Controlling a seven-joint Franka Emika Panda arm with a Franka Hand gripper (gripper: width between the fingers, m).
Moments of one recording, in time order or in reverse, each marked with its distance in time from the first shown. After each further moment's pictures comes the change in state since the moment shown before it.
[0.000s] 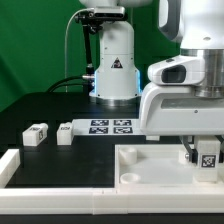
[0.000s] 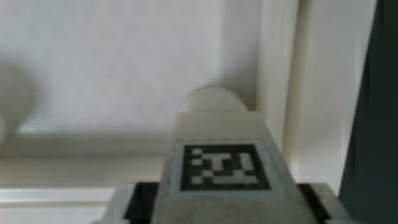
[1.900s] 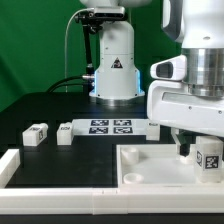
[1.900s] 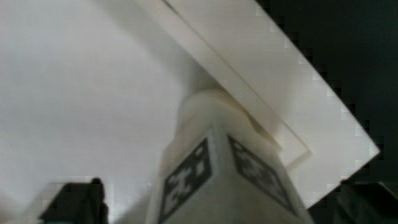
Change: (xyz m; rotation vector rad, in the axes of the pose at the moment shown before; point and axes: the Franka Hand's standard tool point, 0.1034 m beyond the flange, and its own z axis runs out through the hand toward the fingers) arm -0.003 -0.002 -0.001 0.003 0.010 0.528
